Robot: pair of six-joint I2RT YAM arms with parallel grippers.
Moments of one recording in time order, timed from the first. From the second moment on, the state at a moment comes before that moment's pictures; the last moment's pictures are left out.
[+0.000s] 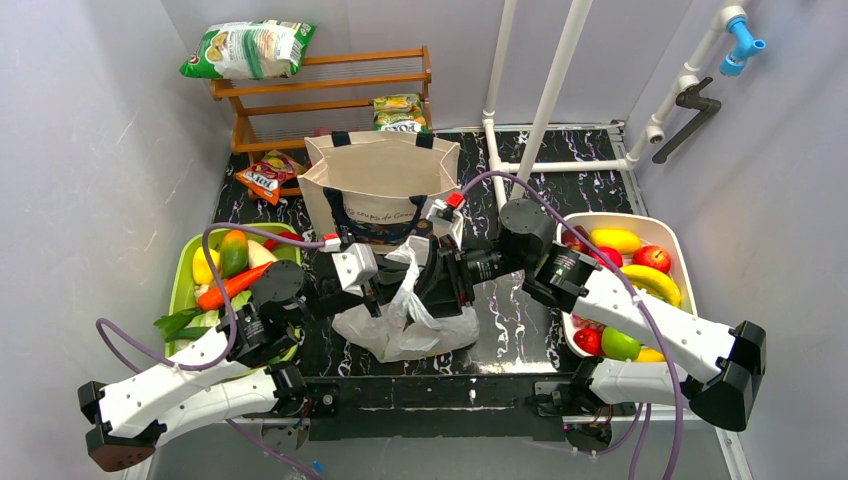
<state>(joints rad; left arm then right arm) -1.06 0.69 0.79 -0.01 0.18 0.06 0.99 1.13 1.05 0.03 -0.93 0.62</state>
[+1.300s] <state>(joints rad) -1.05 0.67 0.77 -0.06 -0.05 0.09 1.18 1.14 1.02 0.12 -0.25 0.77</state>
